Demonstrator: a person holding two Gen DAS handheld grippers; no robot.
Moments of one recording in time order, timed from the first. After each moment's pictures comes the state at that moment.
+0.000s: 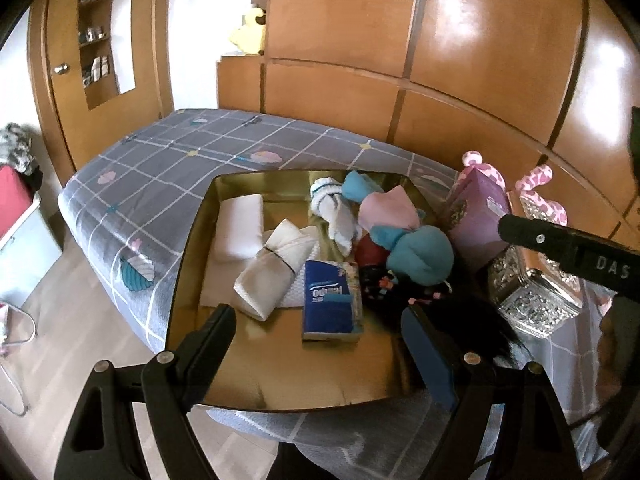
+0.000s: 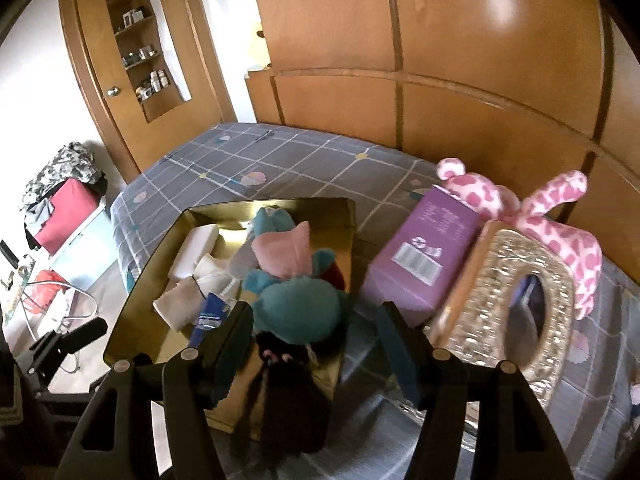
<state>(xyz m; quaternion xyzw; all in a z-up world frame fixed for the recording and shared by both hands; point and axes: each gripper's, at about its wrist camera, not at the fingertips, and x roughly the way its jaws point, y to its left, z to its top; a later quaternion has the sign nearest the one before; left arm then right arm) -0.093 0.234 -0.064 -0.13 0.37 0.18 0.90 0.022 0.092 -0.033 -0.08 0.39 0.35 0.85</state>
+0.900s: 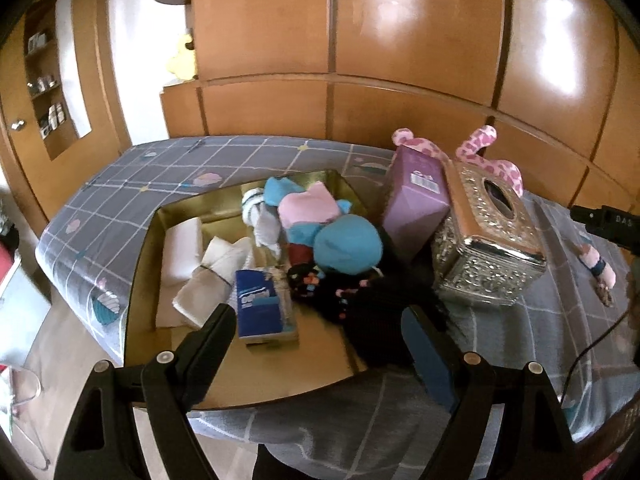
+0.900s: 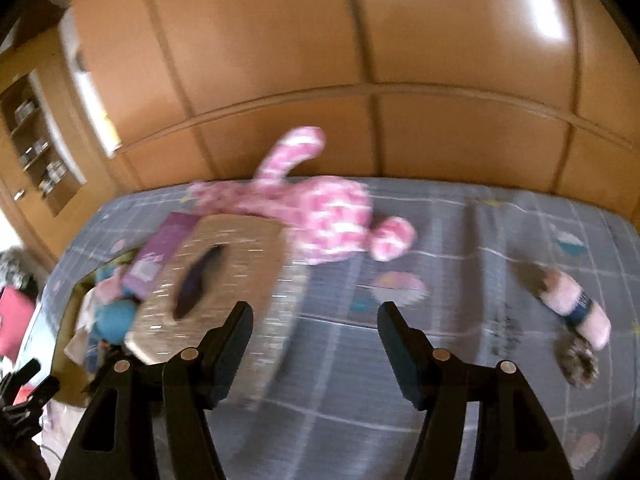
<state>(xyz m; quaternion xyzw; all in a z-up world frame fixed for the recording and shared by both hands) -0.080 0.173 -0.055 -0.05 0.37 0.11 0.92 0.065 -0.140 -0.038 0.04 0.39 0.16 0.91</state>
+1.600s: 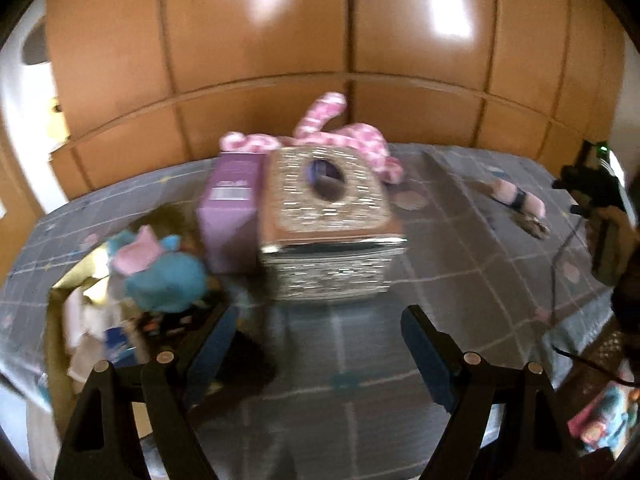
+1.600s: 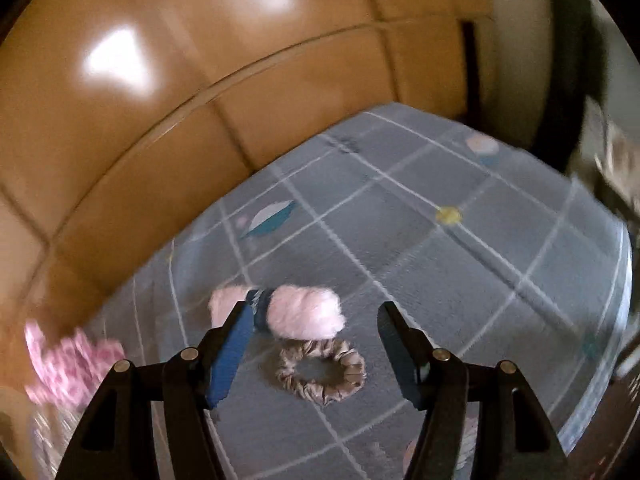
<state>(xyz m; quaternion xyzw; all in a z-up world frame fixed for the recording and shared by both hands) -0.045 0.056 -0.046 0.04 0.38 -0.06 0.92 0.047 -0.424 -0.080 0.28 0.36 -0.20 0.87</state>
